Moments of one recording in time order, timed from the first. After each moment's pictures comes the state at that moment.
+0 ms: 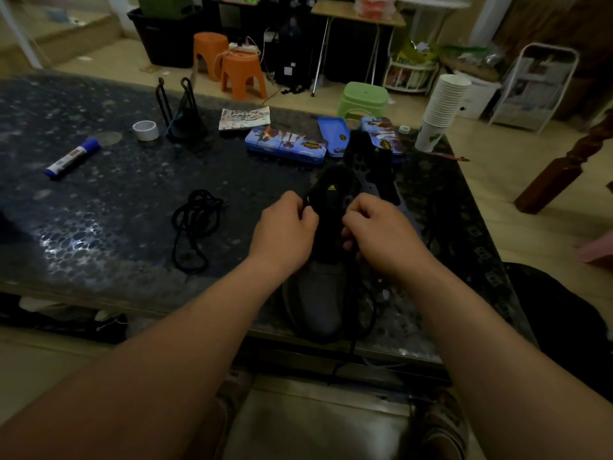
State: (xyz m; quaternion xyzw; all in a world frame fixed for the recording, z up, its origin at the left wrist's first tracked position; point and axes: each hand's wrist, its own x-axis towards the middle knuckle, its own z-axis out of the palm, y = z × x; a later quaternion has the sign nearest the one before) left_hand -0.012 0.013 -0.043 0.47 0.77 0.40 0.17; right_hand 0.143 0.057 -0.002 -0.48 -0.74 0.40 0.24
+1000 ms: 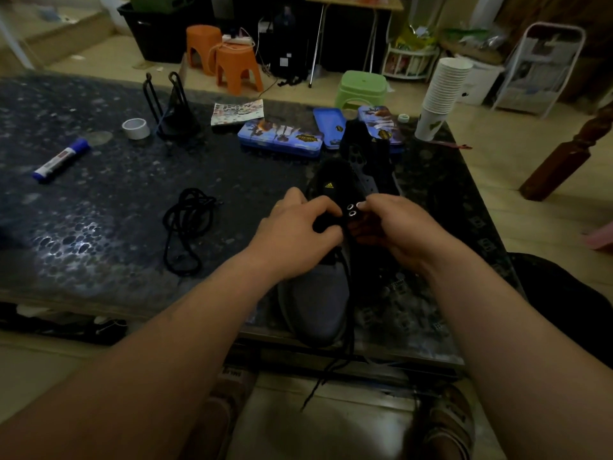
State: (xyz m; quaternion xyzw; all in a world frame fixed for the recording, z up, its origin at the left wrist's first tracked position) left_hand -0.006 0.010 -0.031 0.61 0.71 0.27 0.20; right_hand 0.157 0.093 -0.015 -0.49 -0.58 0.61 0.25
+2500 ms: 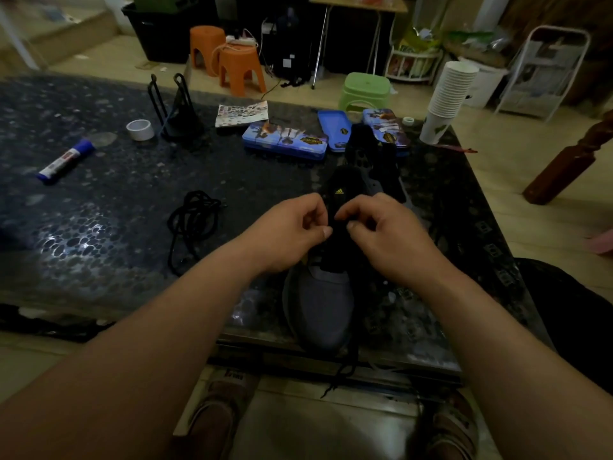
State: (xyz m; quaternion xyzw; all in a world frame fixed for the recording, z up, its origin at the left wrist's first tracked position) left_hand -0.034 0.014 -0.029 0.62 0.65 0.33 0.30; right_hand 0.157 0.076 -0.018 -0.41 -0.84 0.26 0.23
